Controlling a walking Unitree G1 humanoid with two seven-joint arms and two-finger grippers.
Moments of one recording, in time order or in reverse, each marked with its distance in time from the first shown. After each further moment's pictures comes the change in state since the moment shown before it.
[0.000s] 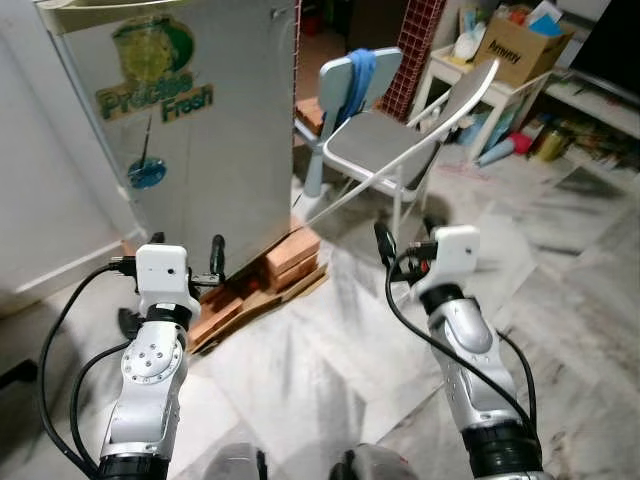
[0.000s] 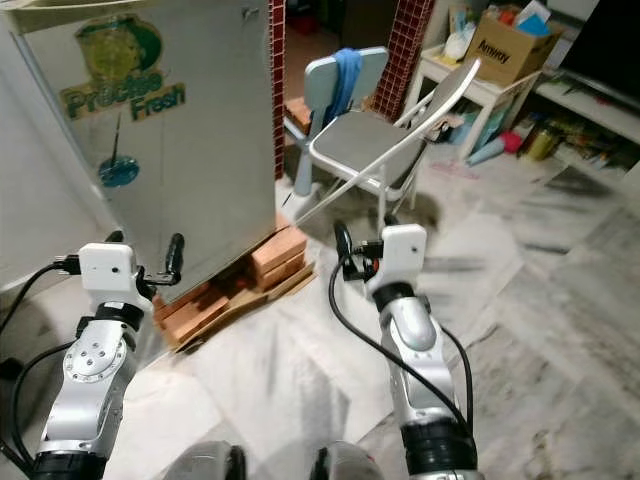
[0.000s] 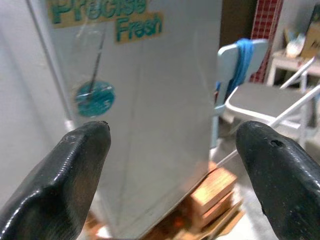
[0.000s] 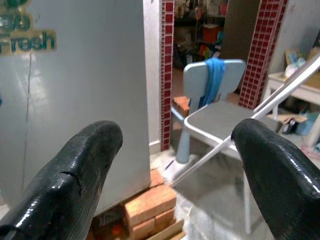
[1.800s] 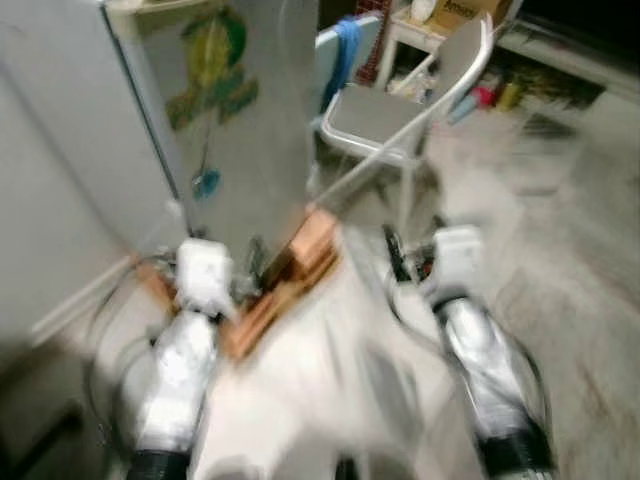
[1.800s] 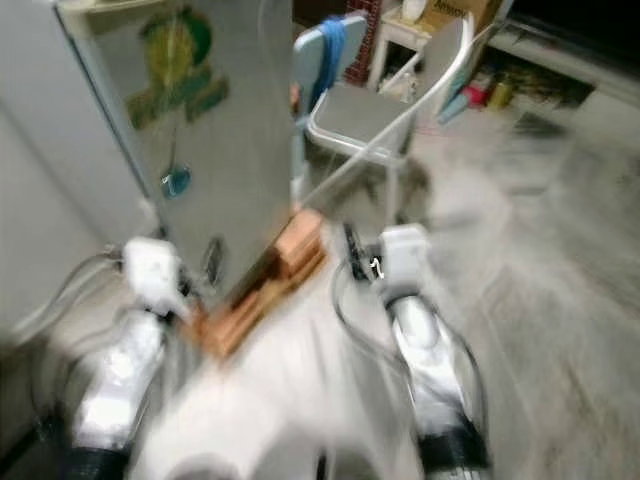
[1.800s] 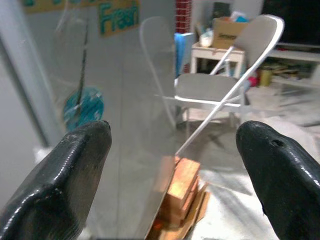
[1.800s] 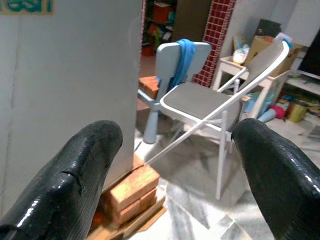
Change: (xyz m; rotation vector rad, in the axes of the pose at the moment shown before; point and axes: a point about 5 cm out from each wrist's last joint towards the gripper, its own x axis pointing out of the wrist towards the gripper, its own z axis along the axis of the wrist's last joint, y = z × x) left arm 0.010 -0.041 -0.005 0.002 -0.018 -0.217; right arm -0.004 -0.009 -0.013 -0.087 0.032 -0.050
